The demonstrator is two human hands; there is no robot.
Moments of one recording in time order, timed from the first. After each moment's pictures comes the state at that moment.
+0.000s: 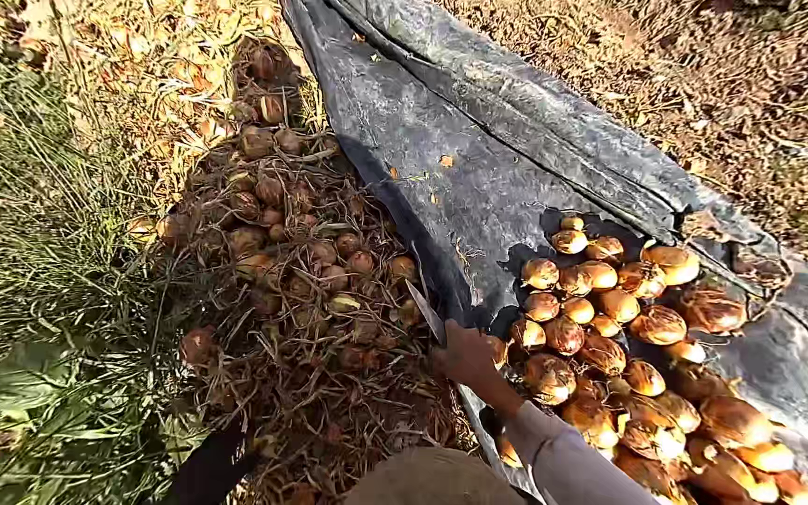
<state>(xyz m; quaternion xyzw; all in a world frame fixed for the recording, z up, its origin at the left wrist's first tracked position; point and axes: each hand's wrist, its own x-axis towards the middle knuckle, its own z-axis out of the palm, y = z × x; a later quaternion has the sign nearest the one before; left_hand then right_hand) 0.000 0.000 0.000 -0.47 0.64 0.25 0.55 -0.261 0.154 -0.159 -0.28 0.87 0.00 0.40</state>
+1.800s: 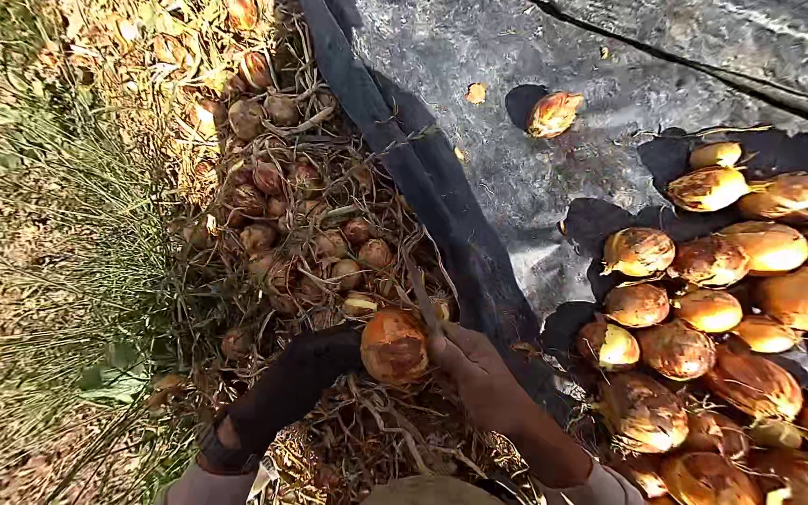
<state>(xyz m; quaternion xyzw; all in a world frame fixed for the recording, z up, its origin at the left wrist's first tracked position) -0.093 -0.061 -0.055 -0.32 0.76 0.56 0.09 -0.260 0.137 -0.138 -0.22 0.48 -0.62 0.58</state>
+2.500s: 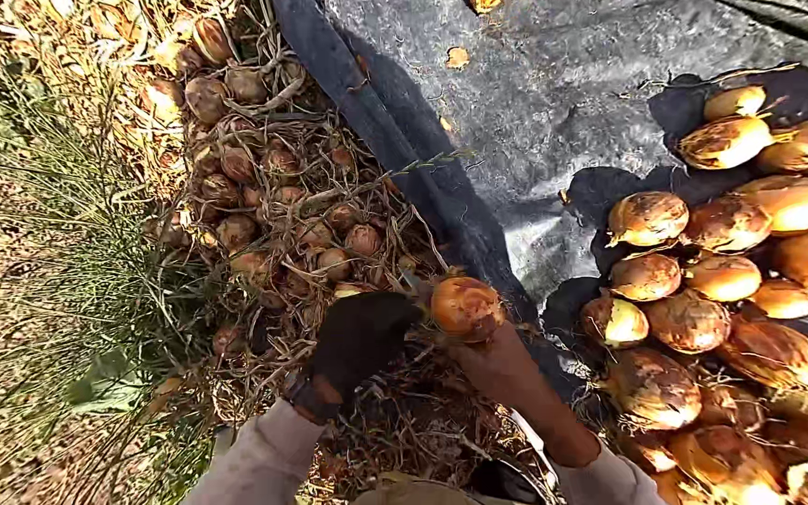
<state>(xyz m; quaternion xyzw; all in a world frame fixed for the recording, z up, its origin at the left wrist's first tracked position) -0.152 -0.028 -0.125 -0.15 0.97 0.14 0.13 -0.258 0.165 -0.177 -0.19 0.75 -0.45 0.44</state>
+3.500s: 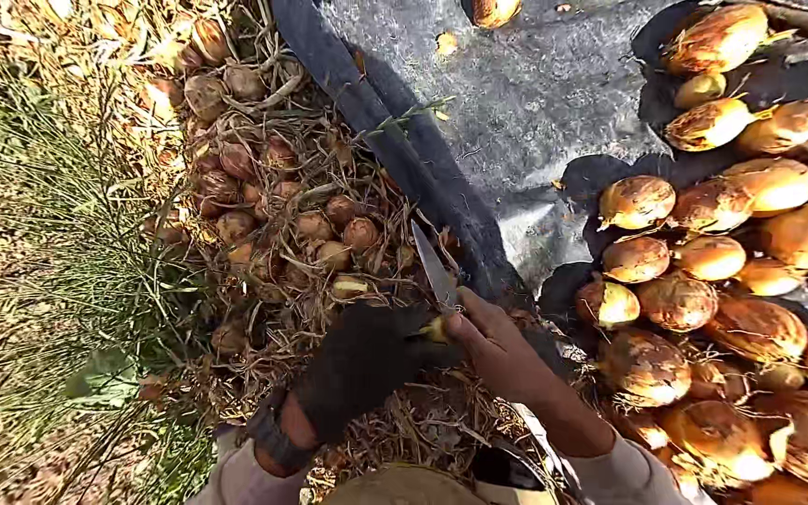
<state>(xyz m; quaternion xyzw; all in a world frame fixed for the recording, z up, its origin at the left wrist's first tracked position) -0.162 -0.011 -0.058 -0.18 0.91 0.32 0.20 -0.268 0.163 -0.151 -0.22 0.62 -0.54 0.52</state>
